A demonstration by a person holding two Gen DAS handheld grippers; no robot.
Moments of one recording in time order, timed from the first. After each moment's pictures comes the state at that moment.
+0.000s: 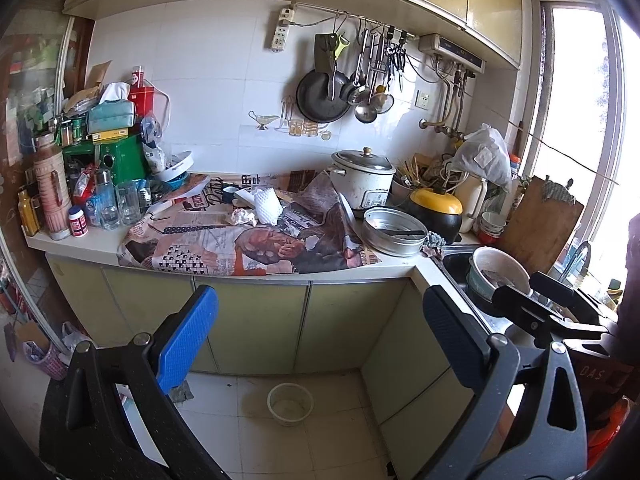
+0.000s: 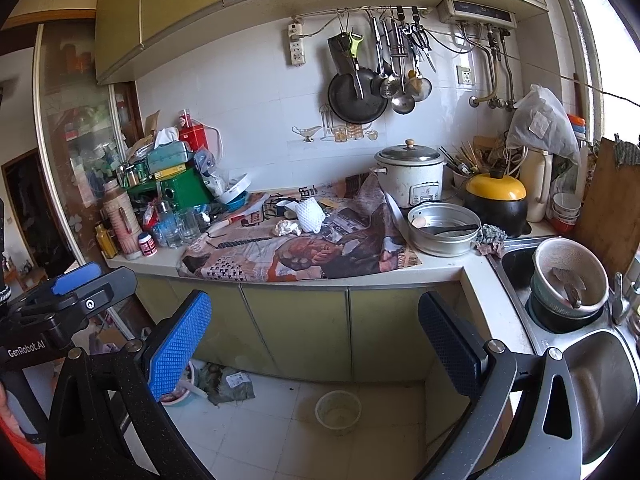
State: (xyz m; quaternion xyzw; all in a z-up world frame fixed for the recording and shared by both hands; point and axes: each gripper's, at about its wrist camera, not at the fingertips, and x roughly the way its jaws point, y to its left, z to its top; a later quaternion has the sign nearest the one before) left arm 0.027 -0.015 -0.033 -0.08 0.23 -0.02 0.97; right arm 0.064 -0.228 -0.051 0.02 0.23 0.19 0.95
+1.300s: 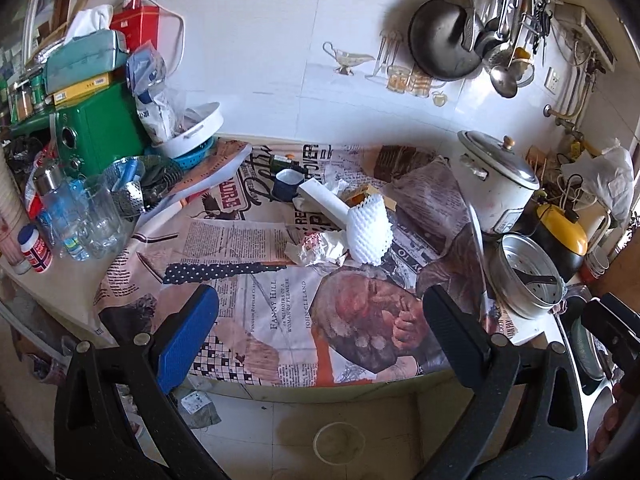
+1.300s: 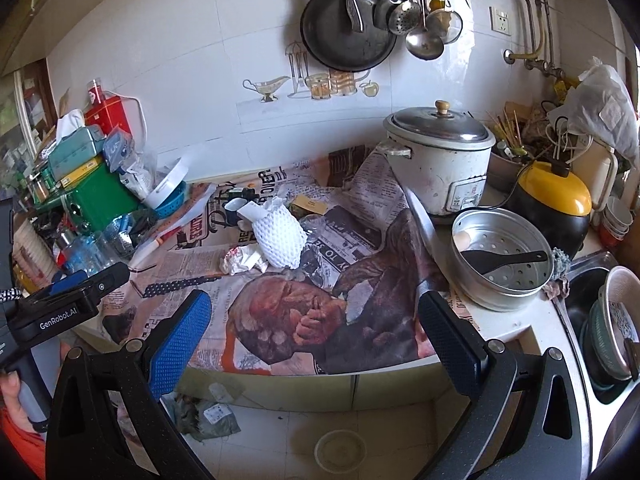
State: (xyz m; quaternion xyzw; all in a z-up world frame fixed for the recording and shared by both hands) left arm 0.435 0.182 -0.116 -0.11 0.35 0.05 0.93; right arm 0.371 -0.104 -0.081 0.02 0.32 0.13 0.94
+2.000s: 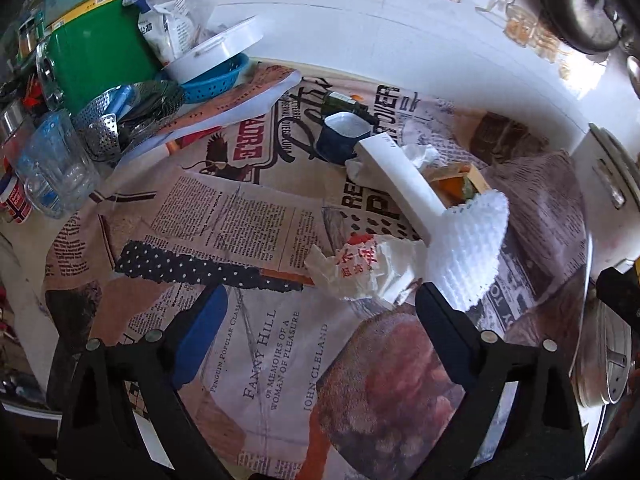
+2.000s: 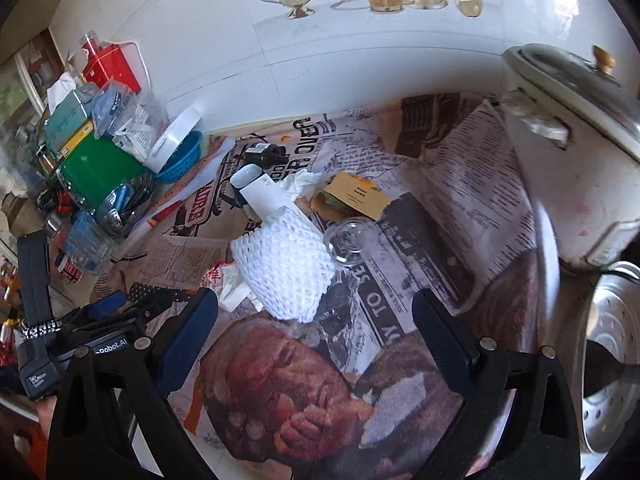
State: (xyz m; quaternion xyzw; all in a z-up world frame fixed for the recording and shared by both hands) left arm 0.606 0.196 -0.230 -0.17 0.44 0.19 0.86; right arm 0.604 -0.065 -0.157 0.00 0.42 0.30 0.86
